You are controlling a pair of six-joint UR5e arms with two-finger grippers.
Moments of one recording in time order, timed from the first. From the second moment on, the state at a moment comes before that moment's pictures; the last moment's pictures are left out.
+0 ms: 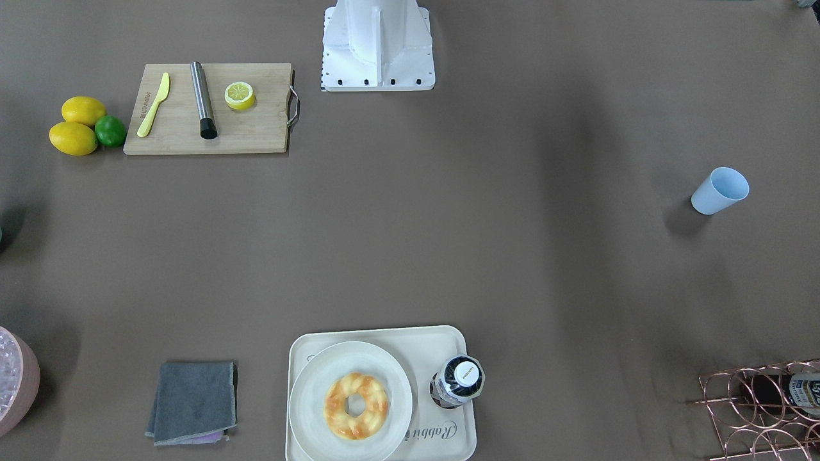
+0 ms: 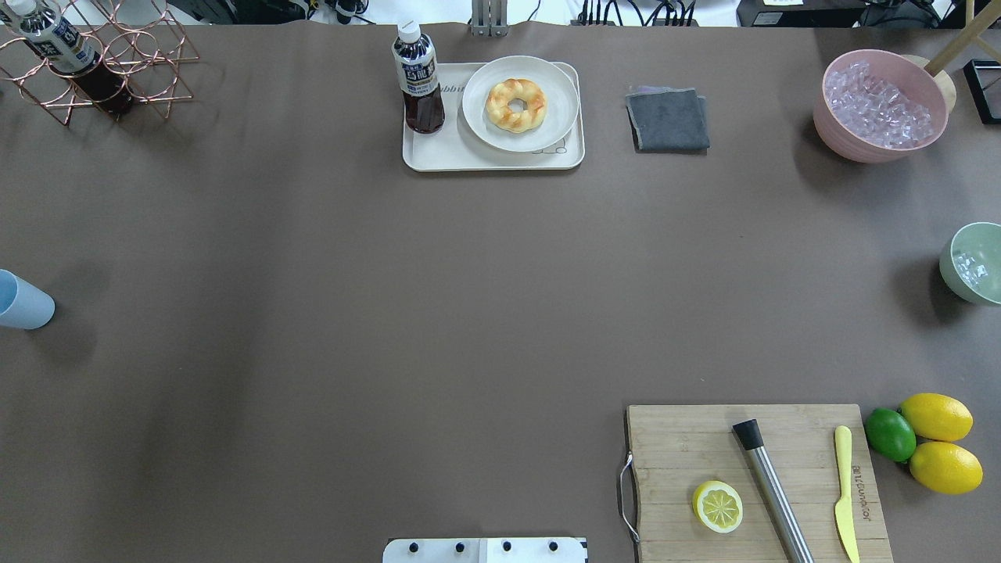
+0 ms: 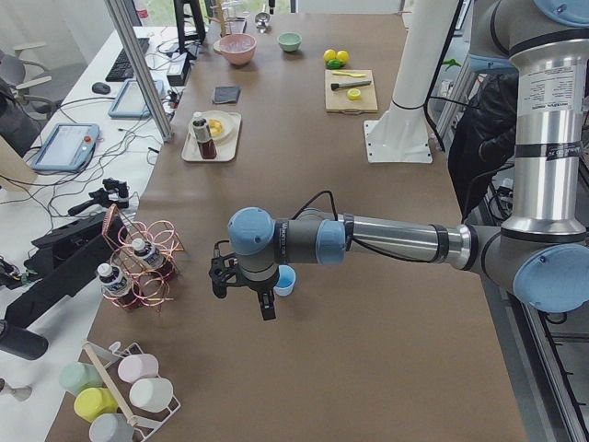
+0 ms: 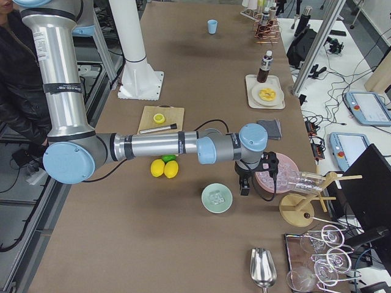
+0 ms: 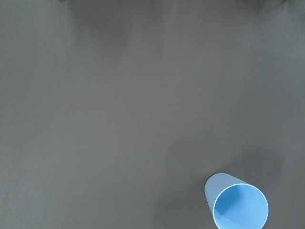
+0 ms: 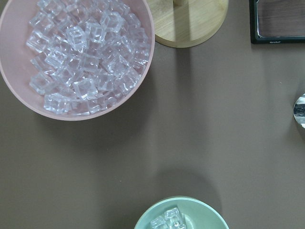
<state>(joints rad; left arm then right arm) -1.59 -1.51 -1.73 -1.47 -2.41 -0.20 1.50 -1.44 1.54 -1.49 2.37 0.20</state>
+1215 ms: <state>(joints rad) -1.58 -1.51 -1.72 -1.47 -2.41 -0.02 1.48 -1.46 1.60 -1.52 2.36 0.39</state>
